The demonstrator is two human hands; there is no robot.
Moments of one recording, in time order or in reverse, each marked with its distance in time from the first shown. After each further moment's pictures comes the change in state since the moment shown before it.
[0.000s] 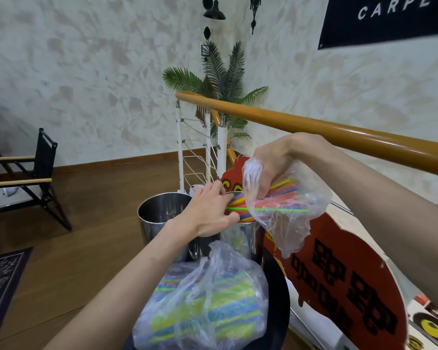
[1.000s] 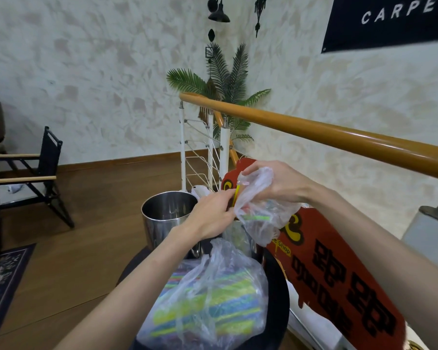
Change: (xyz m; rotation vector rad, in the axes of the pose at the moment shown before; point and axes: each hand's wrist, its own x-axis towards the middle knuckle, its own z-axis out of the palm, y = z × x) left_hand -0.009 0.012 0.002 -0.417 0.080 -0.083; right_hand -0.008 0.007 0.083 0.565 0.631 -0.240
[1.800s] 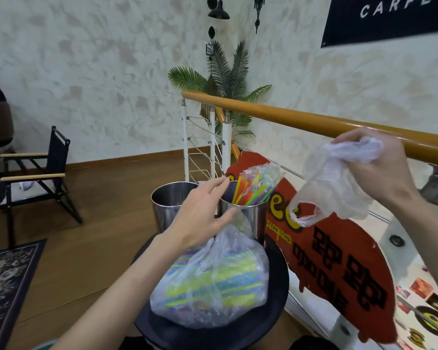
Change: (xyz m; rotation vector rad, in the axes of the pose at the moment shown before) left_hand -0.068 0.011 -0.019 0.166 0.209 0.115; right_hand -0.118 -0.005 -0.064 0.042 0.694 0.003
